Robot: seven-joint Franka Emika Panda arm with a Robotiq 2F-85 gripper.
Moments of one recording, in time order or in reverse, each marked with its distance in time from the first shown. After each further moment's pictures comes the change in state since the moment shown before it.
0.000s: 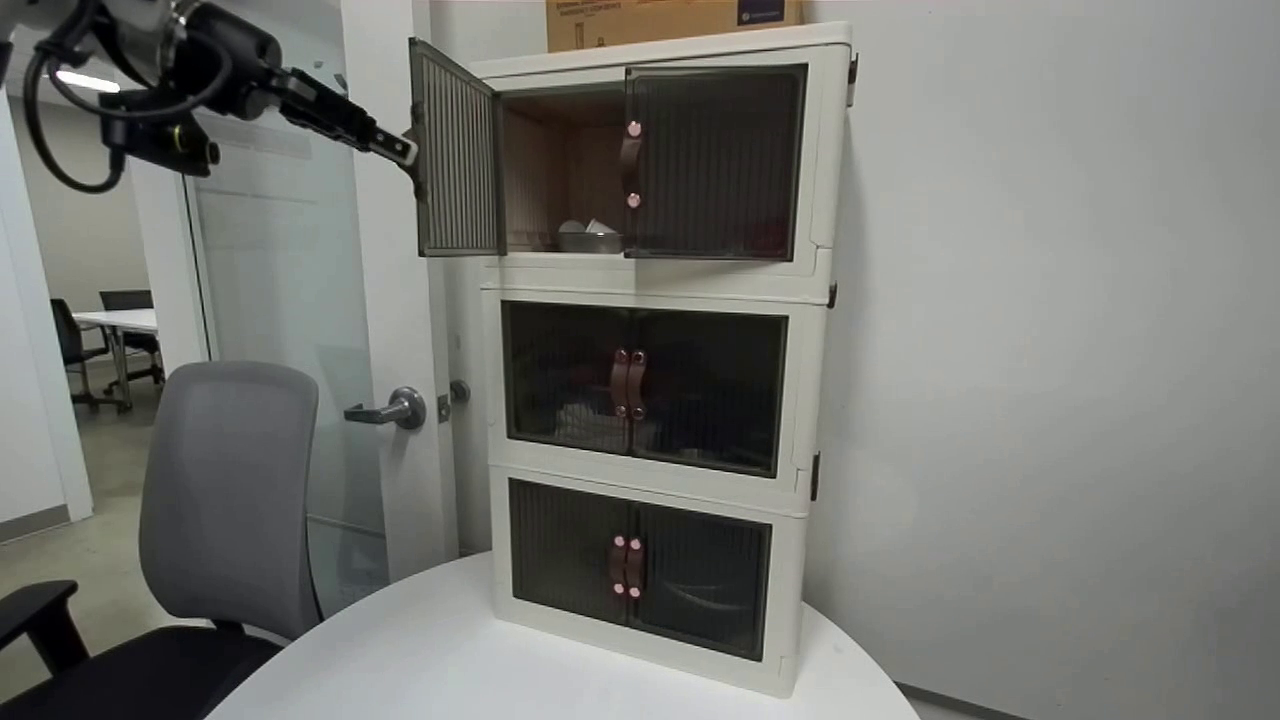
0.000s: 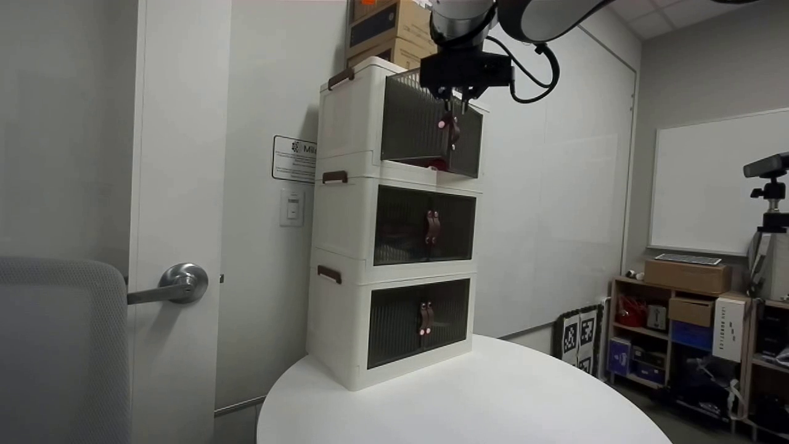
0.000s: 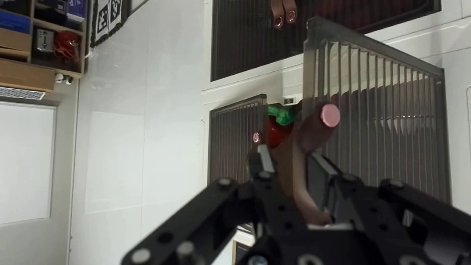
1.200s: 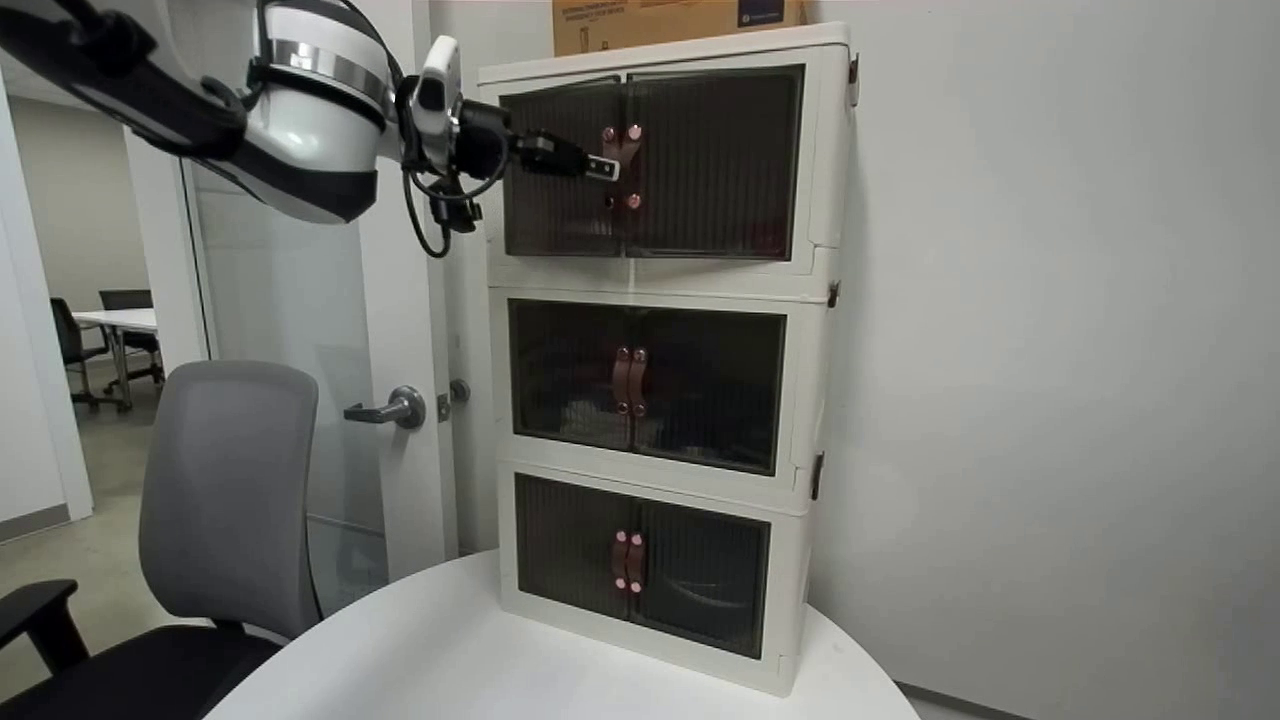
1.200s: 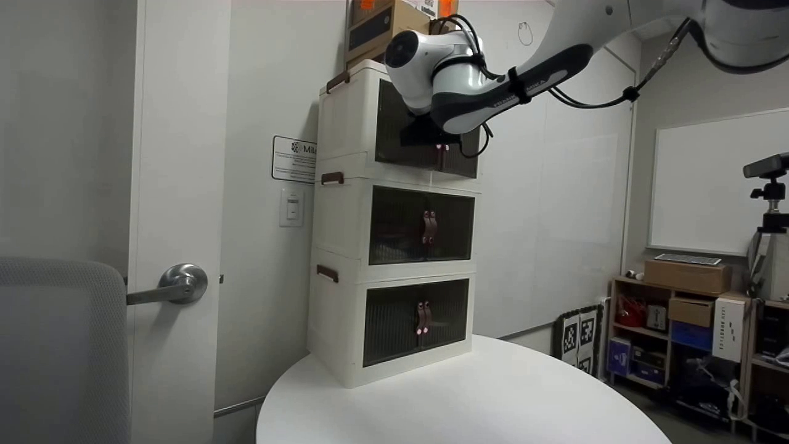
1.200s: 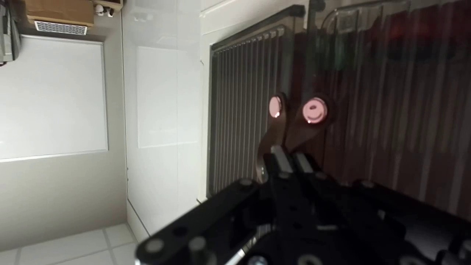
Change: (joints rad) arm -0.084 0.559 -0.090 0.619 -0.315 -0.079 0.013
